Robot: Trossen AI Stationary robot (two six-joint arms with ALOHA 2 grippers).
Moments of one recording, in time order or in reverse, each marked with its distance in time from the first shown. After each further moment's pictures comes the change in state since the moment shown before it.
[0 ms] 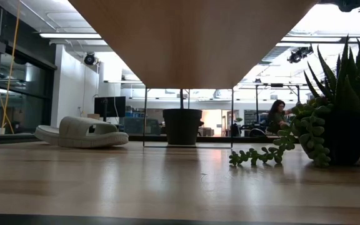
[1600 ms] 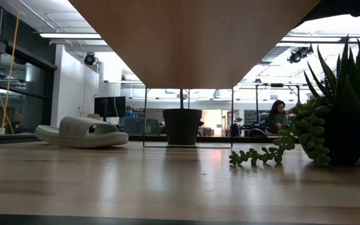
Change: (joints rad) left arm 0.001 0.000 0.000 -0.009 -0.039 -0.003; right arm 0.027 0.000 -0.001 -0.075 -0.111 0.062
